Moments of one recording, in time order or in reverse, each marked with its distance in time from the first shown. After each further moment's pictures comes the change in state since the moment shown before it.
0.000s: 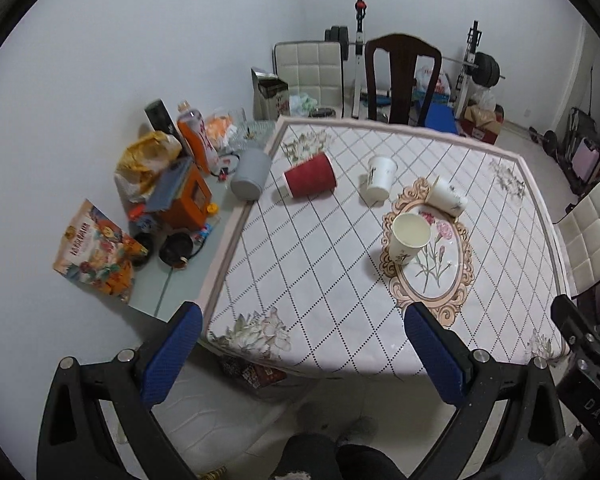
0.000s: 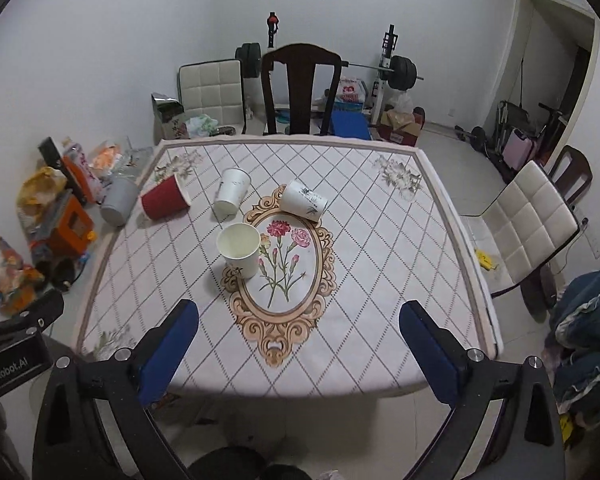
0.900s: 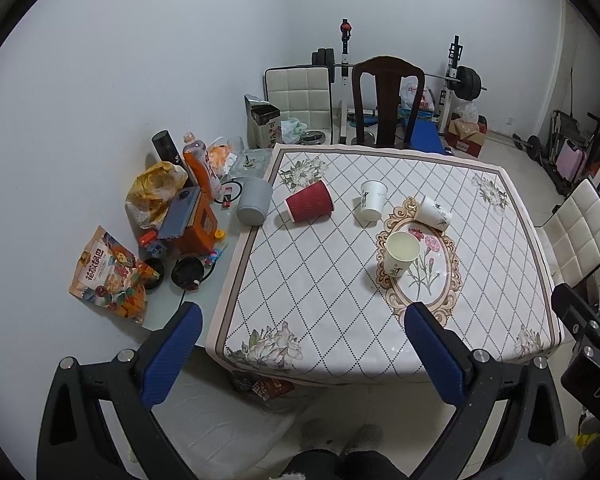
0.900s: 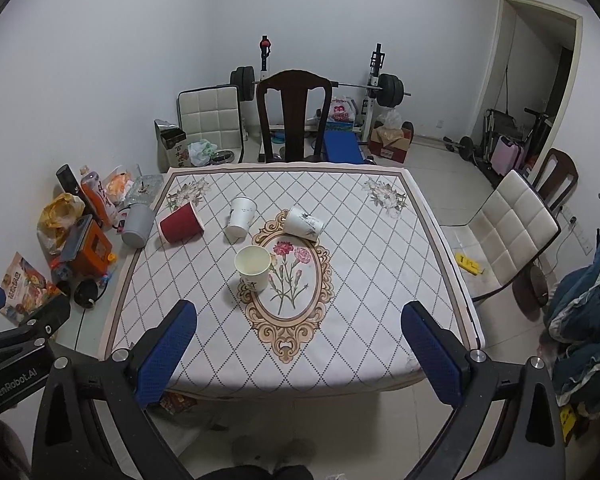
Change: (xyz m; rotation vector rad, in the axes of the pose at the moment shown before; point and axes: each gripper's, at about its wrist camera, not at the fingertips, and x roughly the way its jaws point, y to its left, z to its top) left arm -0.045 0.024 0.002 0.033 -0.069 -0.043; right arm -0.078 0.011 0.011 0.042 -0.053 -0.020
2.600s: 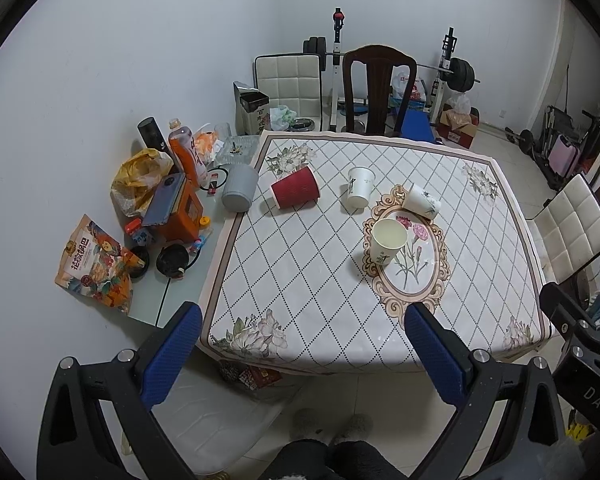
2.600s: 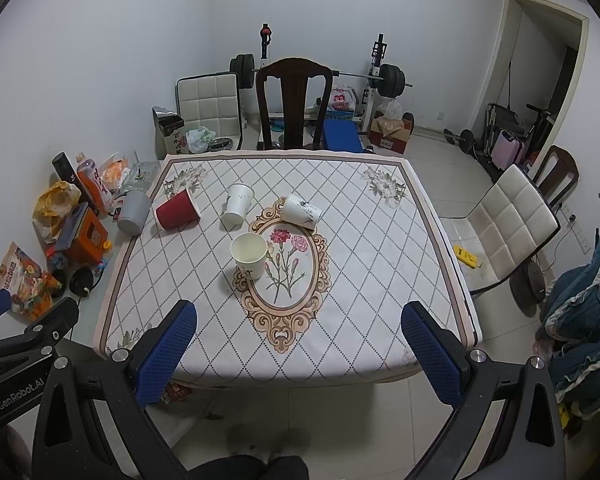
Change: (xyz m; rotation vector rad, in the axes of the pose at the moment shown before) left arm 0.008 -0.013 -0.004 0.000 0.042 -0.037; right arm 0.014 0.000 -0.012 -0.015 0.040 -0.005
